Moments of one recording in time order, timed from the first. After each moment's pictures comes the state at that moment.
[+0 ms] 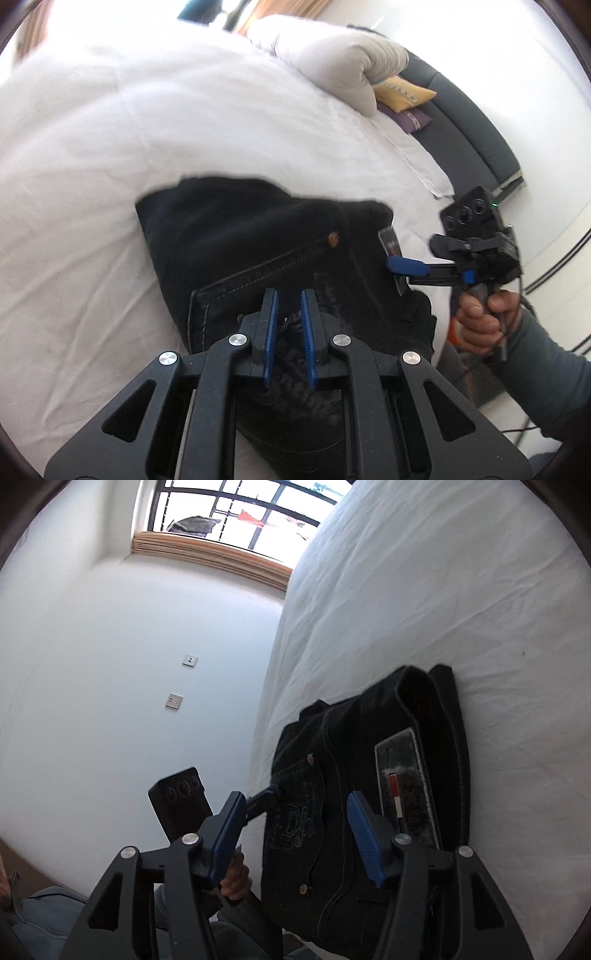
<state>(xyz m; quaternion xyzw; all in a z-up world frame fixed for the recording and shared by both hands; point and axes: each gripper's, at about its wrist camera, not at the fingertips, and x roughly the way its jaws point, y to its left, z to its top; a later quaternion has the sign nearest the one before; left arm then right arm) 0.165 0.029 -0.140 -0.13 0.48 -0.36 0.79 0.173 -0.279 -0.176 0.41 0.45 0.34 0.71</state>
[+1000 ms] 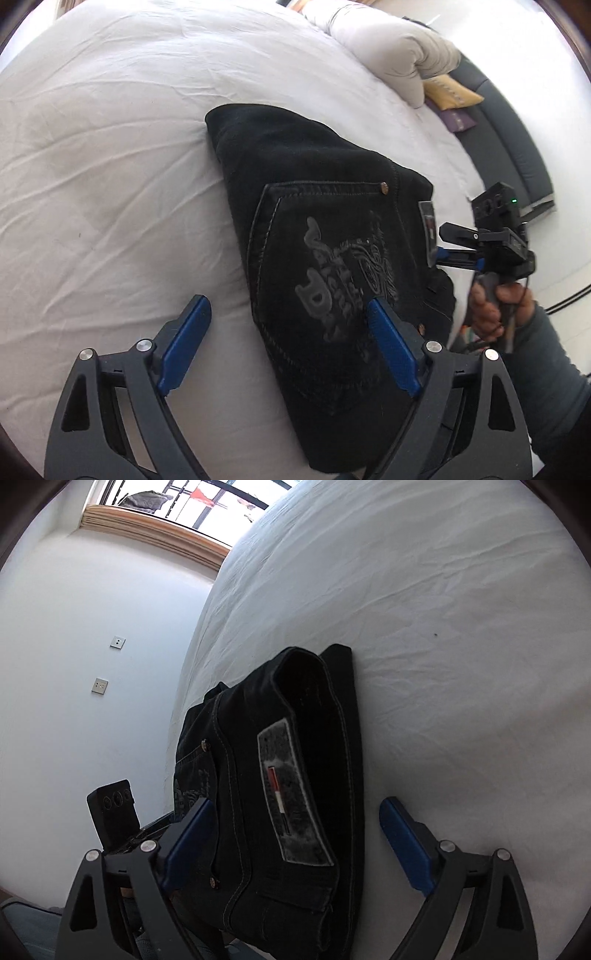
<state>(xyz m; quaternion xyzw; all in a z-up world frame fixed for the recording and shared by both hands) 0.160 0.012 -0.166 -0.14 0.54 -0.26 0.79 0.166 -0.302 -0.198 0.32 0.53 0.24 0.75</state>
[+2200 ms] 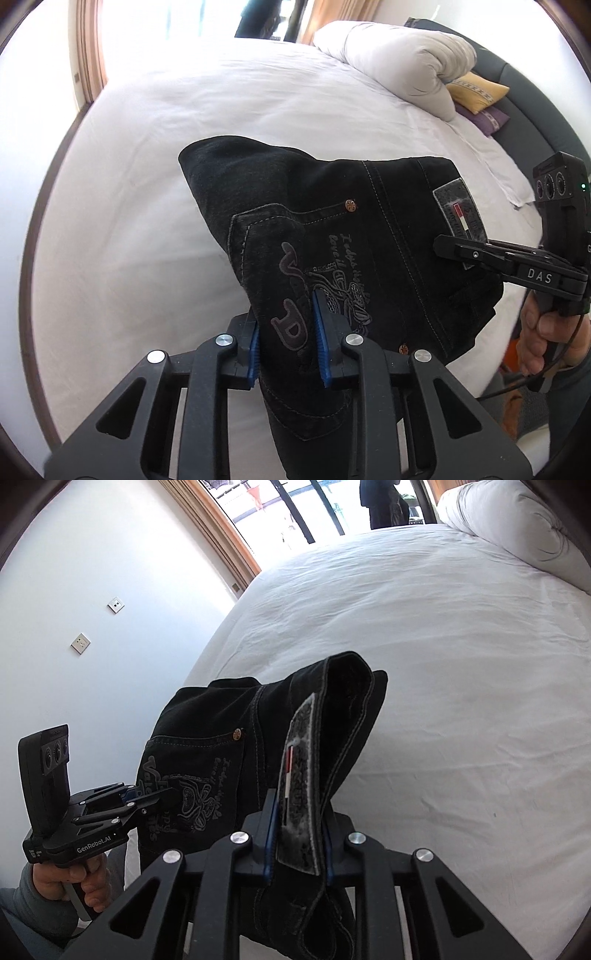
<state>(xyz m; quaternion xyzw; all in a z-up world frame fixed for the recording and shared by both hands) 0.227 0.014 -0.067 -0.02 0.49 -0.18 0.86 0.194 -0.241 -0.092 0.14 0.47 0.20 0.85</state>
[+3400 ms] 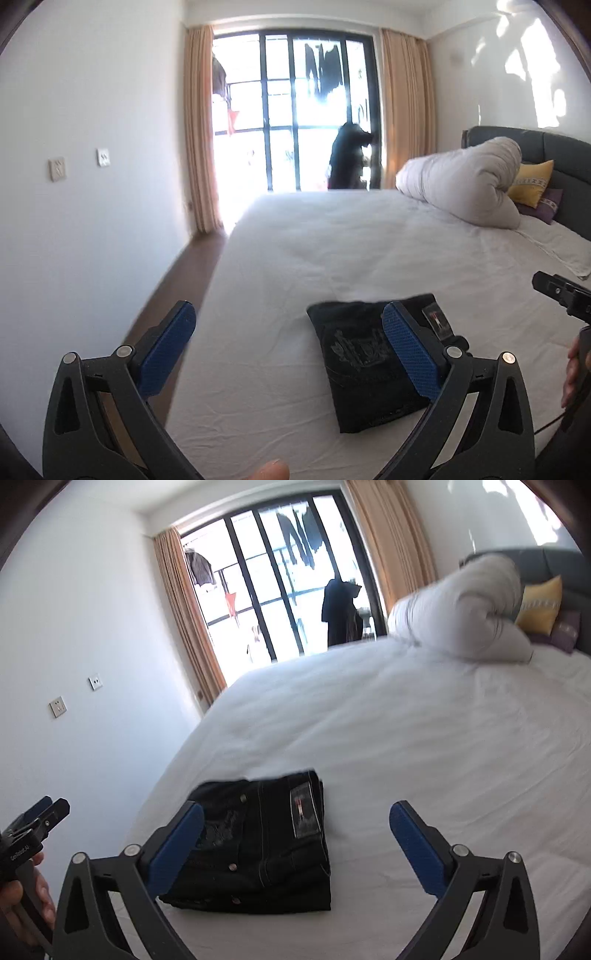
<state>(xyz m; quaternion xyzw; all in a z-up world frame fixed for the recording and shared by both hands) 0.089 0.079 0.054 0.02 0.18 0.03 0.98 0.109 -0.233 -0.012 0.11 0.23 0.06 0.97</state>
